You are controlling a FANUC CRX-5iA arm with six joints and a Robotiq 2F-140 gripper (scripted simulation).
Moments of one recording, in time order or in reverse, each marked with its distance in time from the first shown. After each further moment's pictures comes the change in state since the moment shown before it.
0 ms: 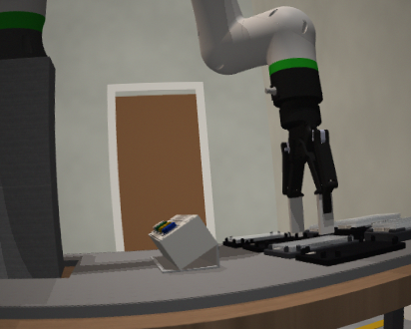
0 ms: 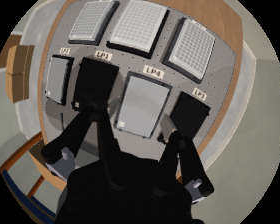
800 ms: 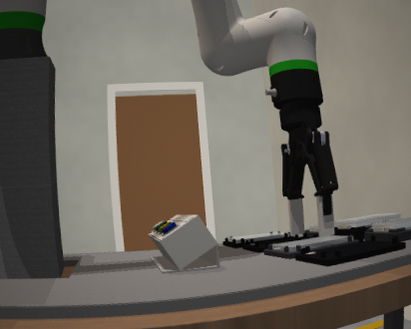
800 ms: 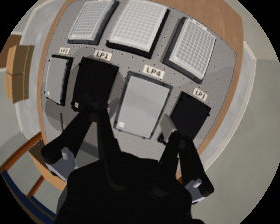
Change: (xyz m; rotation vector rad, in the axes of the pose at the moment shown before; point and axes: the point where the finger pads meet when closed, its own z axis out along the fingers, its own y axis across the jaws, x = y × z) arm 0.000 0.000 0.003 0.000 0.000 0.000
